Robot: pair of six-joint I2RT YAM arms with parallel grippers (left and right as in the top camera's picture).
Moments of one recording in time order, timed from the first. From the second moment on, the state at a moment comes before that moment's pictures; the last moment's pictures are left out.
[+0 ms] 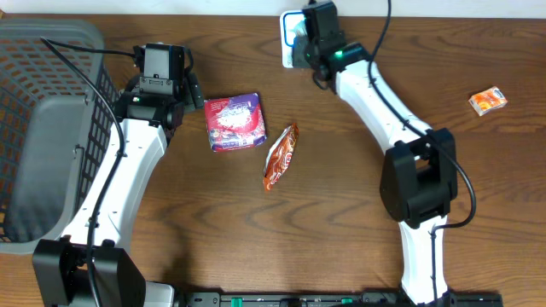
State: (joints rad) left arm -0.13 1.58 1.30 -0.66 -0.35 -0.32; right arm 0.41 2.24 1.94 -0.41 0.17 0.33
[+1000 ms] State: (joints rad) left arm -0.13 1.58 1.30 -0.66 -0.35 -0.32; right arm 0.11 2.16 1.96 -0.63 0.38 0.36
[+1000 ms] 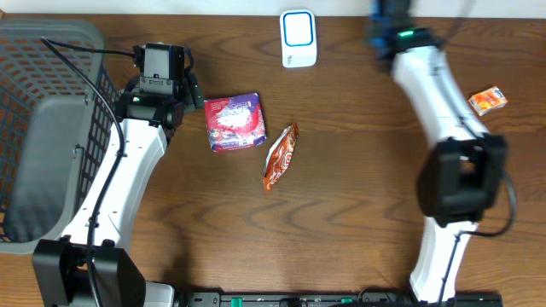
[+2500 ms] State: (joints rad) left arm -0.13 1.58 1.30 -0.66 -0.35 -0.32; right arm -0.32 2.30 1.97 -0.83 0.15 0.44
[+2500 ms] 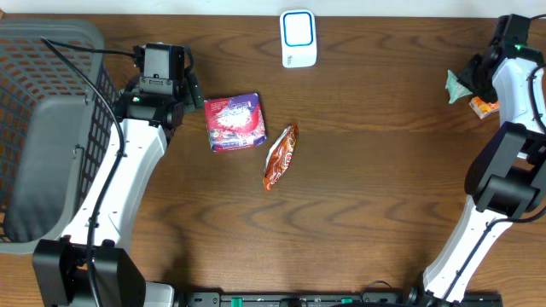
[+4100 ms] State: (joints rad) left arm -0.13 1.58 1.30 -0.66 -0.35 -0.32; right arm 0.49 2.27 1.95 -1.23 -0.17 0.48
